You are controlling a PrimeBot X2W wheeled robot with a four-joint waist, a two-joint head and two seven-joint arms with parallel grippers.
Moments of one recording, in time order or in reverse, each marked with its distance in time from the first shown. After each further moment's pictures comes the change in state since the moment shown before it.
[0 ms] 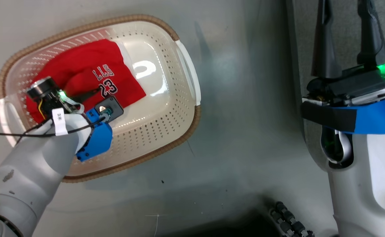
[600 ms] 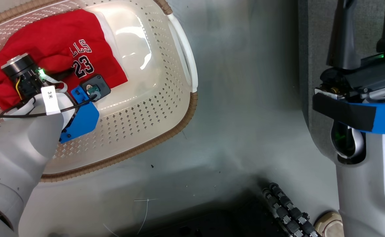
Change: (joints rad) left arm -0.101 0.032 -0.004 0.038 0.082 0.000 0.145; right arm -0.033 0.000 -0.018 -0.074 -0.006 0.000 0.000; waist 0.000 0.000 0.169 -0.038
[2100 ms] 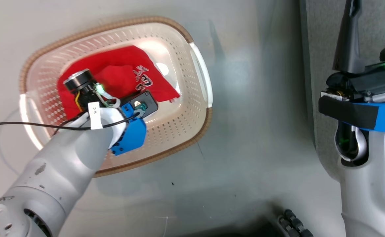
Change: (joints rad) left arm 0.069 -0.134 -0.001 -0.073 -0.084 0.000 -0.087; right arm 0.028 0.000 -0.049 0.041 0.000 0.000 0.000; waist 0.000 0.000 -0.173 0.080
